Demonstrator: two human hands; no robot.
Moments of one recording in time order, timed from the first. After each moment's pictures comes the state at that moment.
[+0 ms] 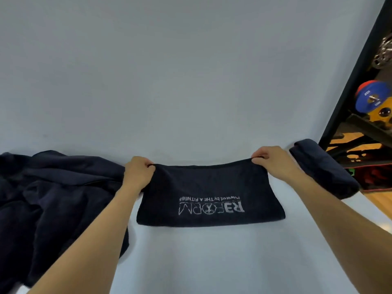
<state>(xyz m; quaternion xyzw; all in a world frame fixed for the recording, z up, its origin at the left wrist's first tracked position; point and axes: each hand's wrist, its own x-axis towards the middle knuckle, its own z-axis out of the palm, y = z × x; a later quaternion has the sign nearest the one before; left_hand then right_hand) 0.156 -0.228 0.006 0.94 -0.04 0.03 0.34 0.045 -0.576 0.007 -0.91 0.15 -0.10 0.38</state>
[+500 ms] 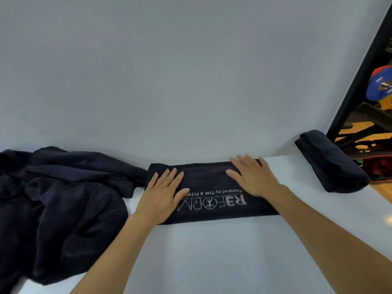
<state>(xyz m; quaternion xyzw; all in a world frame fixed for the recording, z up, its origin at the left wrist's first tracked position) 0.098 -0.235 -0.054 0.96 -0.28 0.02 0.03 0.052 -0.526 -0.047 -1.00 0.06 0.02 0.07</state>
